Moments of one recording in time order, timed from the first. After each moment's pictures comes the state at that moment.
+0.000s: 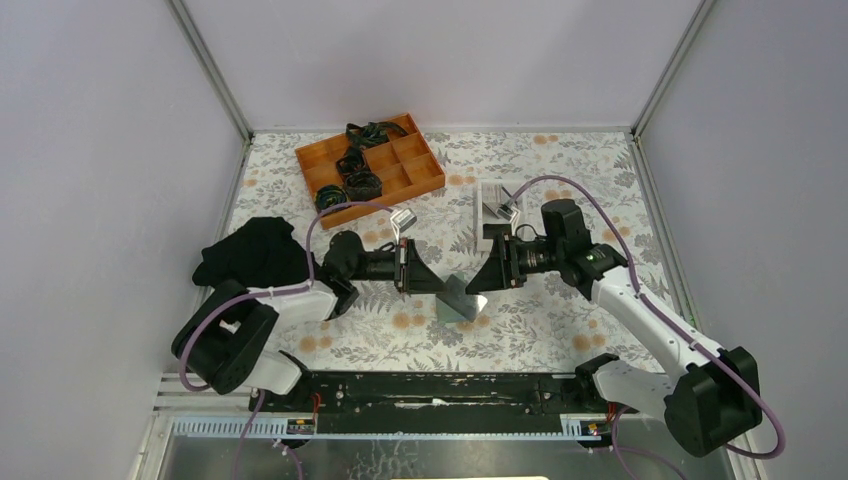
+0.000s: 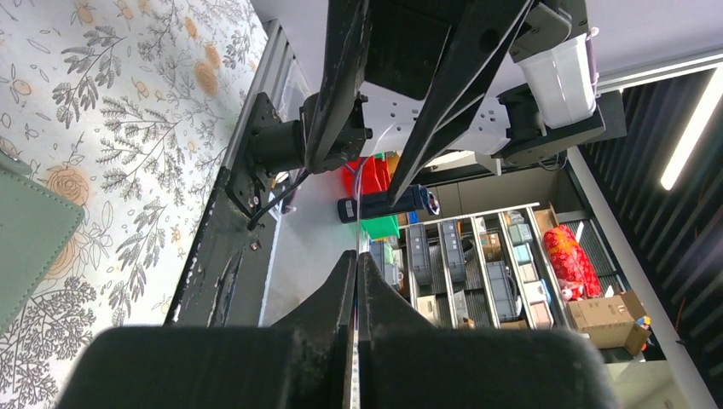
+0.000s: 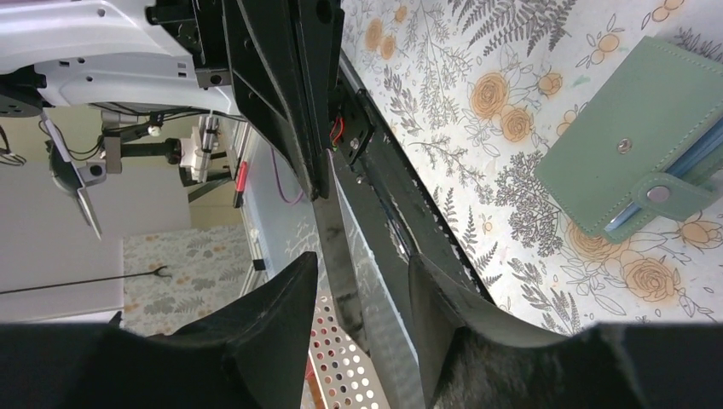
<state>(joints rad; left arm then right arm) -0.58 1.41 0.46 1.01 0.99 -1.31 0.42 1.10 0.79 -0.38 -0.96 0.50</state>
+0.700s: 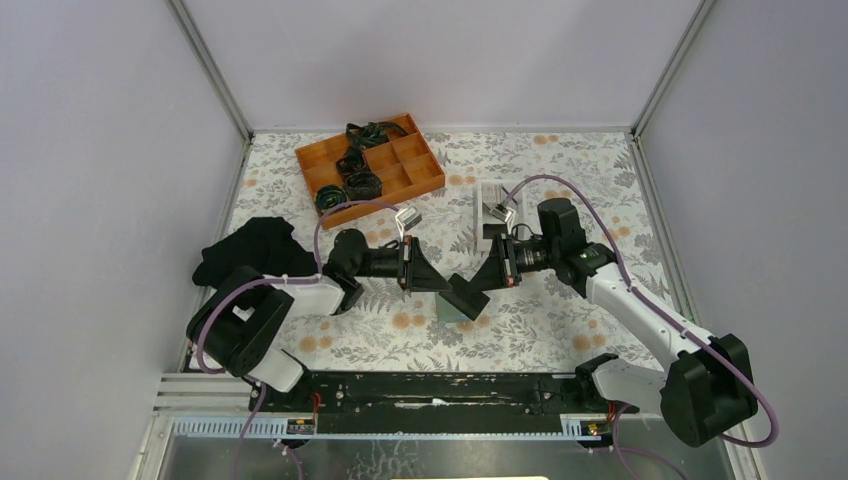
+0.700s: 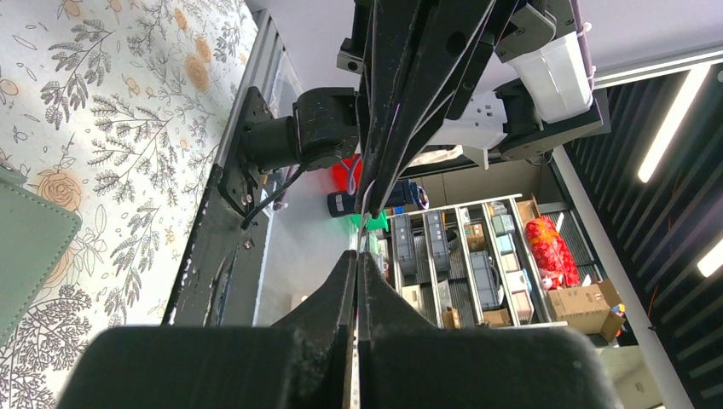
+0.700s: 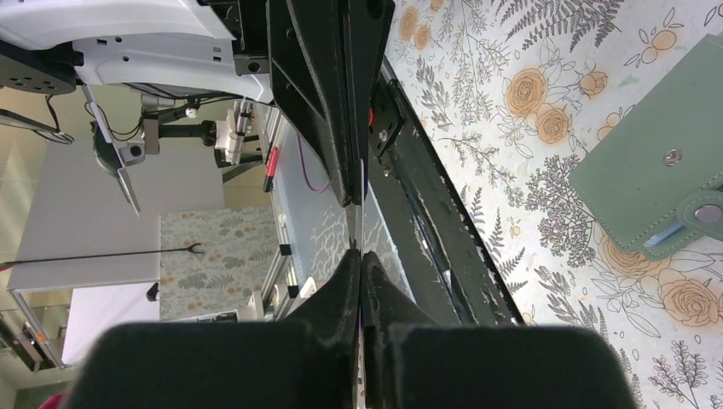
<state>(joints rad) -0.57 1.52 0.49 1.13 1.03 -1.39 0.42 1.15 0.75 -0.26 -1.06 0.56</state>
